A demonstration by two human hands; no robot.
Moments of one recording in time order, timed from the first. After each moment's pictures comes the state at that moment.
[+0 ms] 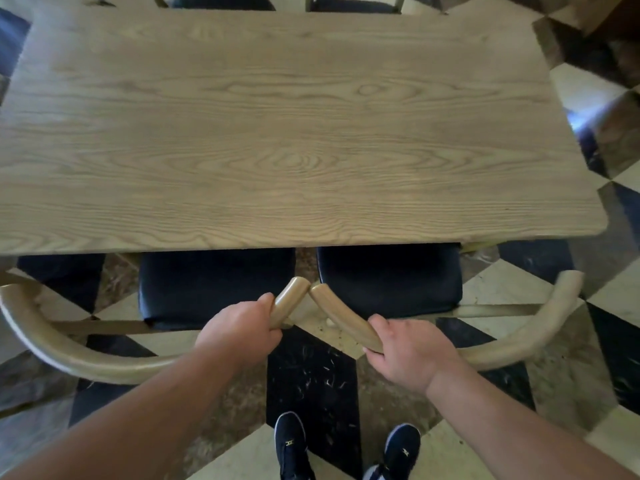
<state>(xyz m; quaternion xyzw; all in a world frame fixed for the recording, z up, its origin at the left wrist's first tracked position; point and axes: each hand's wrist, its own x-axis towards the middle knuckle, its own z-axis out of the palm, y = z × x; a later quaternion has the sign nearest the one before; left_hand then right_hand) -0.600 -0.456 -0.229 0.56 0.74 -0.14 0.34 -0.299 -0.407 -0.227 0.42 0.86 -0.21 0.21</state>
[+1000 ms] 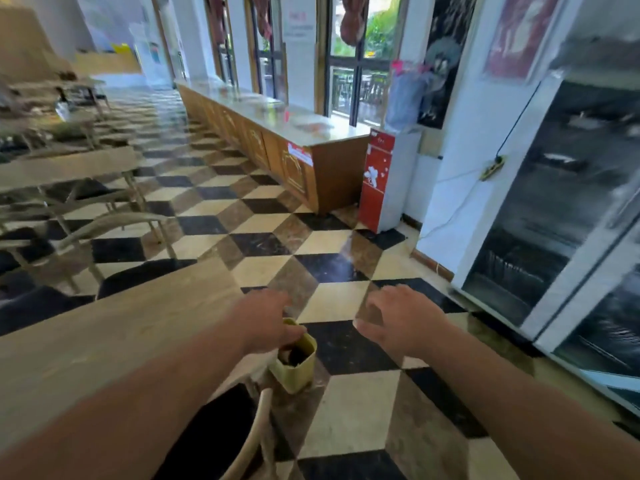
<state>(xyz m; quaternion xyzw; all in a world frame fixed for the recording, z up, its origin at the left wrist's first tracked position) -0.049 -0.329 0.199 0.86 0.49 -0.07 0.12 0.196 -0.418 0.198 0.73 0.68 -0.07 0.00</state>
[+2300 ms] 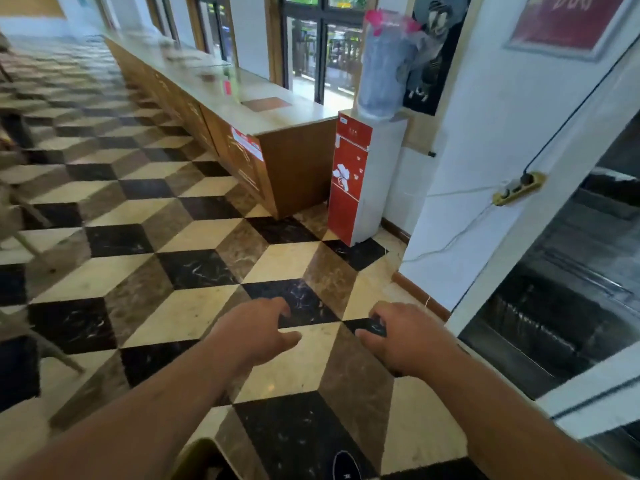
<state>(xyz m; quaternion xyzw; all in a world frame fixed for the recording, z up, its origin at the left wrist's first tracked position) 0.338 0.217 0.115 0.82 0.53 -0.08 0.20 0.567 0.102 0.131 0.79 0.58 -0.19 -0.01</state>
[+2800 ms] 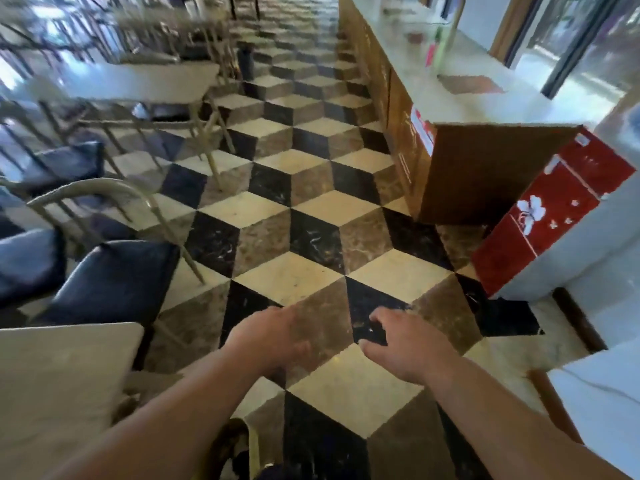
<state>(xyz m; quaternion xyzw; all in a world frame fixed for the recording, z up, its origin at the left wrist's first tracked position) 0.279 0.397 0.081 0.61 0.74 -0.06 0.28 0.520 0.442 0.076 0.57 0.79 -0.22 0.08</state>
